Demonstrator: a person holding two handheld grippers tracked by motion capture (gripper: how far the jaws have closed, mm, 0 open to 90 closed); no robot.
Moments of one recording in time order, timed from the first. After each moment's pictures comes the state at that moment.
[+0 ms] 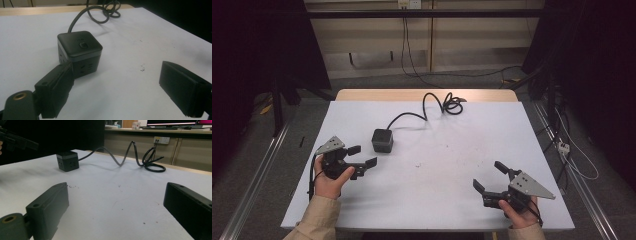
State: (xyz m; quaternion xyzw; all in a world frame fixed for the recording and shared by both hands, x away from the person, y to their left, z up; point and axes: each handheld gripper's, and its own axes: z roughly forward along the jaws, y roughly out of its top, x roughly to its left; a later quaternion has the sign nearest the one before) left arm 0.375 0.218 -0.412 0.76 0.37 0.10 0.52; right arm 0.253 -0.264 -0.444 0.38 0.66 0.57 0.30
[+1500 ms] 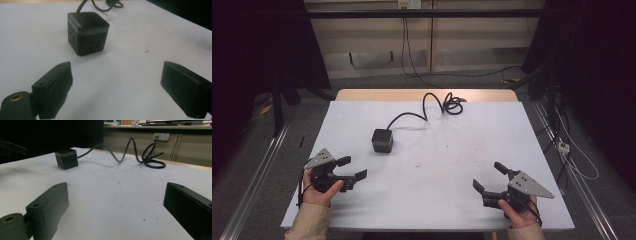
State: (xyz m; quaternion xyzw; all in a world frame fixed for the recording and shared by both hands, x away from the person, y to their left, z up) left arm 0.354 0.247 -0.432 0.77 0.37 0.10 0.52; right arm 0.255 -0.264 -0.448 0.39 0.66 0.56 0.30
